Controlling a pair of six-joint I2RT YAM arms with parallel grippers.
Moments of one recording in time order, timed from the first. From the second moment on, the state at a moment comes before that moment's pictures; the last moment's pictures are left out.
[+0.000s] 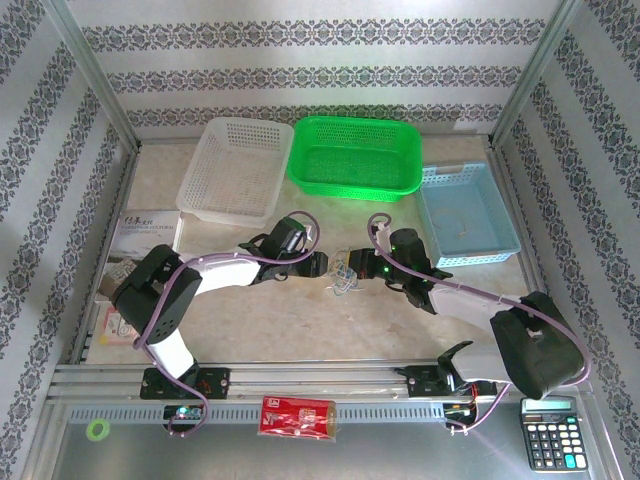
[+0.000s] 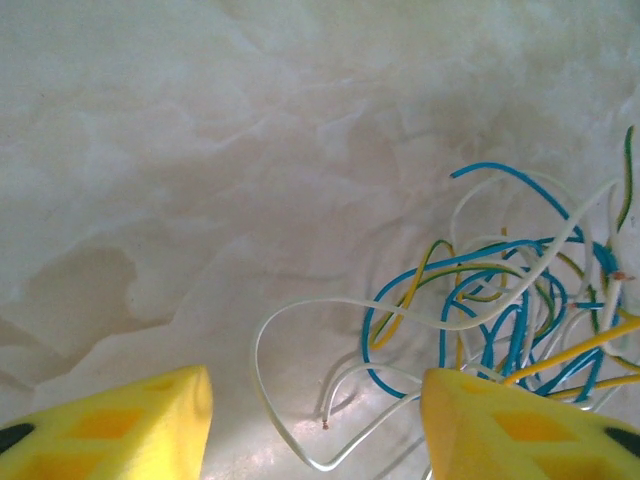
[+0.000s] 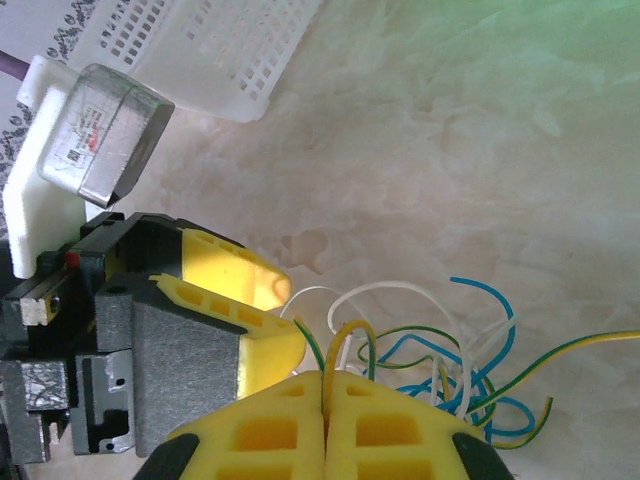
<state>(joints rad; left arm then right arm) -0.66 1.71 0.87 -0.02 0.19 -0.55 0.49 1.30 0.44 0.33 -0.39 0.57</state>
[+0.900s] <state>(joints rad) -0.65 1.36 0.85 0.05 0.14 -0.57 0.49 1.39 0.40 0.37 -0.32 0.59</state>
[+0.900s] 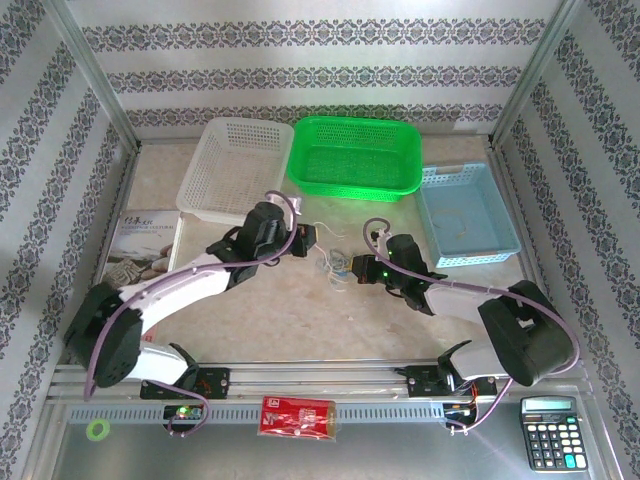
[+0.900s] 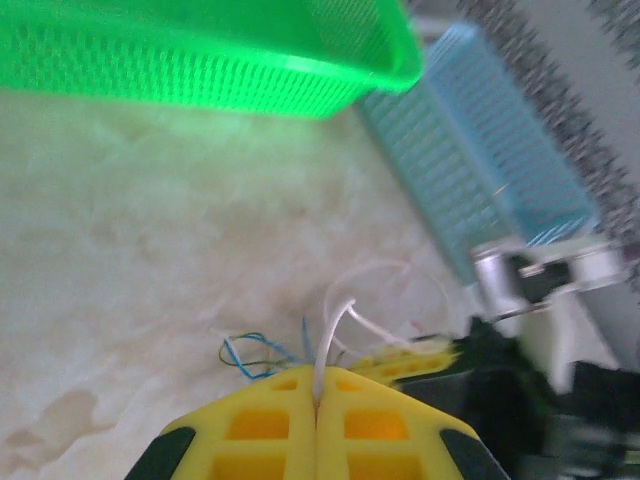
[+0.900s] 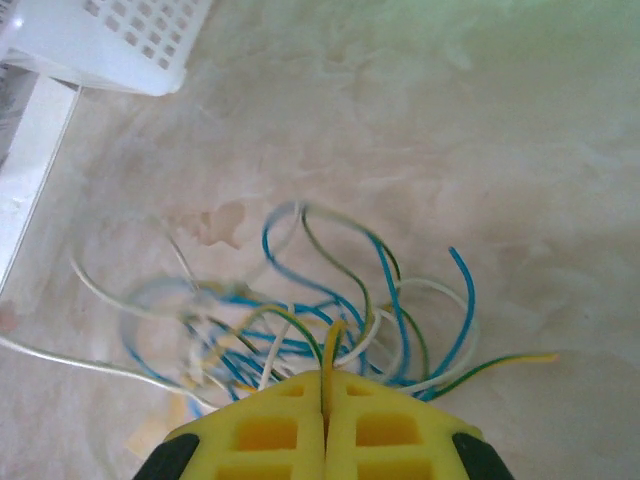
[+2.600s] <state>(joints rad) -0.65 1.32 0.71 0.19 0.14 -0.61 0.59 1.28 0.62 0.20 -0.36 0.47</state>
